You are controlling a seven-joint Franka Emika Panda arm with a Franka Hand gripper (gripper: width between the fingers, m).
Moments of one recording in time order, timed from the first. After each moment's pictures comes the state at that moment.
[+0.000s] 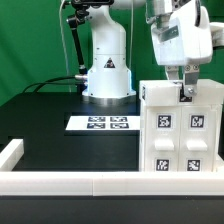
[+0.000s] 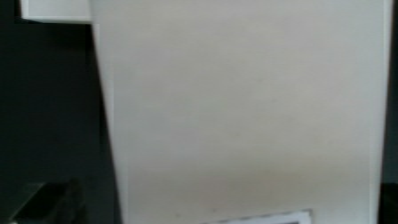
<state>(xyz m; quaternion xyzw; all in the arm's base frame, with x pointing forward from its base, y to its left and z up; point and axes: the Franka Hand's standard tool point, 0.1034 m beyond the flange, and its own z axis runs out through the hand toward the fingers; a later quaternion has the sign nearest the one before) 0.603 0.087 0.144 -0.72 0.69 -0.01 0.09</state>
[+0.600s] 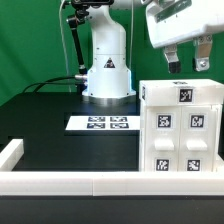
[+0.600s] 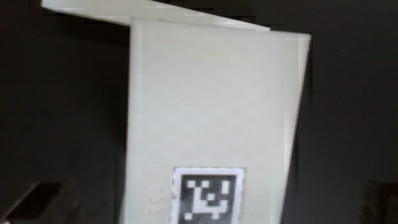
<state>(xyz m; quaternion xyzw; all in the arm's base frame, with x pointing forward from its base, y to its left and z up) 0.607 0.091 0.181 -0.77 0.63 -0.02 0.11</state>
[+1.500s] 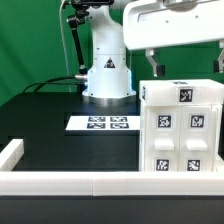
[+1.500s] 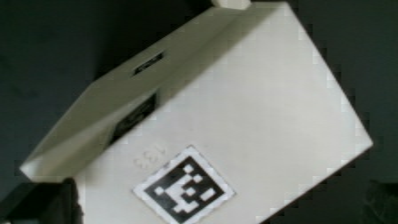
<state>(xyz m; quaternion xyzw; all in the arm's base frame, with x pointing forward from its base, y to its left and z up) 0.609 0.093 0.176 -0.97 0.22 -0.05 0.06</state>
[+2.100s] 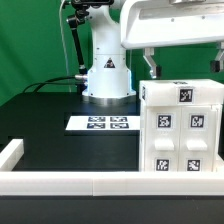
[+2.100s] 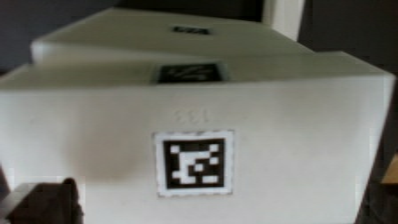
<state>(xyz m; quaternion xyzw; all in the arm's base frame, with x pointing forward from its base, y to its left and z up) 0.612 0.088 0.176 -0.99 -0.08 -0.07 0.03</state>
